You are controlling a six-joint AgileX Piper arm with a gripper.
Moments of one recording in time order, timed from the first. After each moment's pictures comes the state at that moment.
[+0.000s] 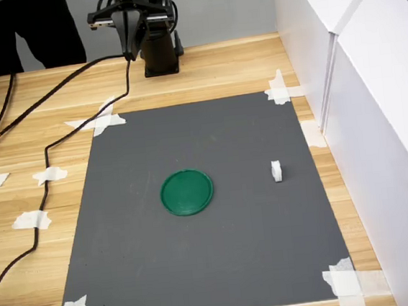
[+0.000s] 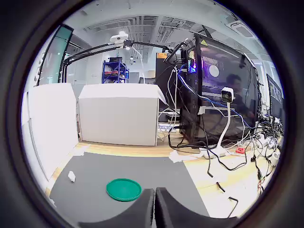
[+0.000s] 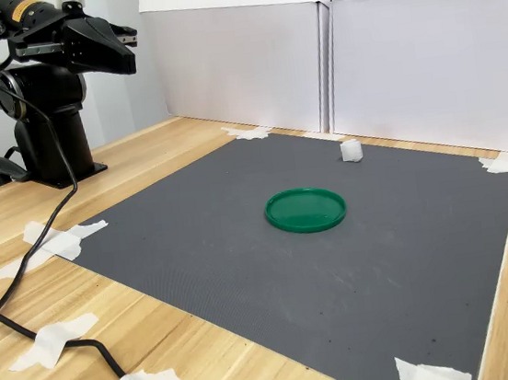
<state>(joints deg) -3.2 1.5 -4.5 4.2 11.2 -8.0</state>
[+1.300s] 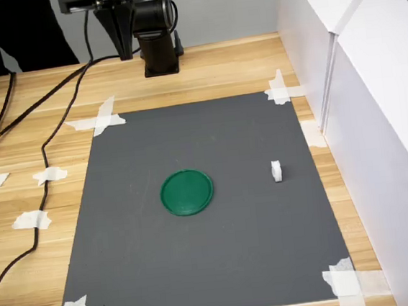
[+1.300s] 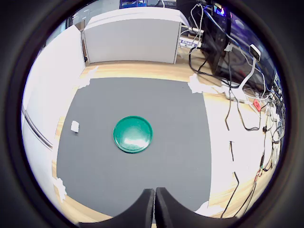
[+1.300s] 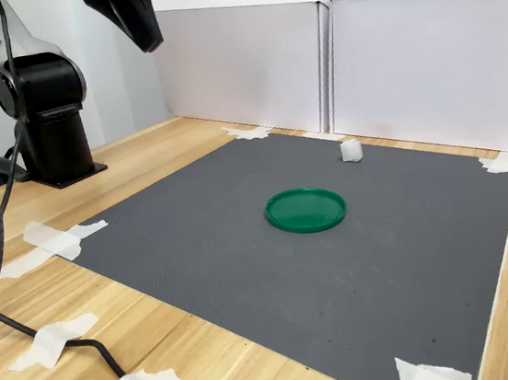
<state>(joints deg) -3.2 55.0 -50.2 4.6 51.4 -13.2</state>
